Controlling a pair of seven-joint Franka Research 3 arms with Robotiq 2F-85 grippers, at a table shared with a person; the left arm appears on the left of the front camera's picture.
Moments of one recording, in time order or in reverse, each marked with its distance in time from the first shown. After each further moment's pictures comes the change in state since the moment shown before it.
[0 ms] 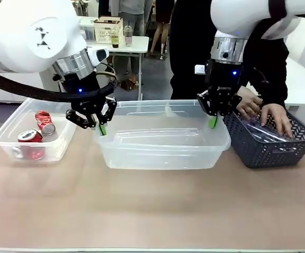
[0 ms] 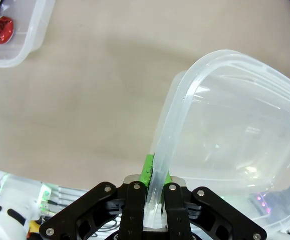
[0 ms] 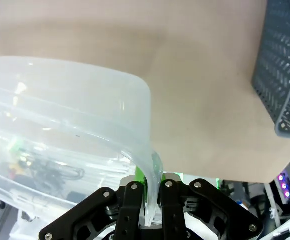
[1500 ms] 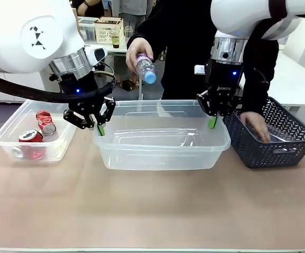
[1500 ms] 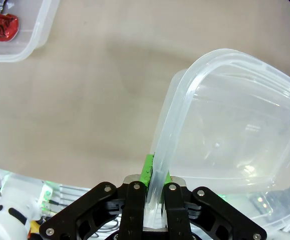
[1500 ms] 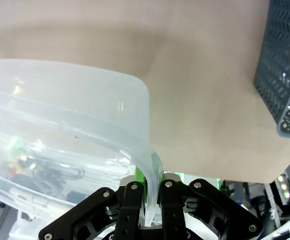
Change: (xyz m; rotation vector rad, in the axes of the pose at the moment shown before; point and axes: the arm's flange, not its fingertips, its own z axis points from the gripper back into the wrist) left arm -0.008 0.004 0.005 0.002 -0.013 -0.003; right arm -0.001 0.003 0.000 0.003 -0.001 0.005
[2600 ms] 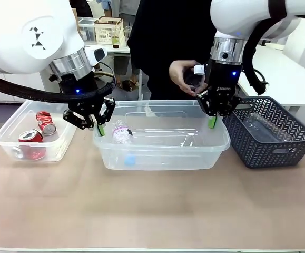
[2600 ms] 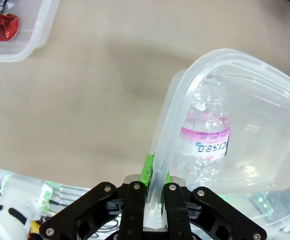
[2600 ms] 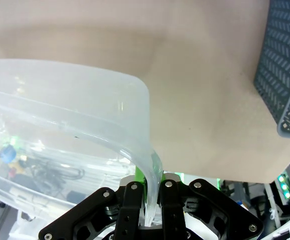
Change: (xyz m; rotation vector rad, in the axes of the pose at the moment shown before) left arm 0.000 0.000 0.000 0.000 0.000 0.000; right arm 0.000 0.000 0.000 0.000 0.000 0.000
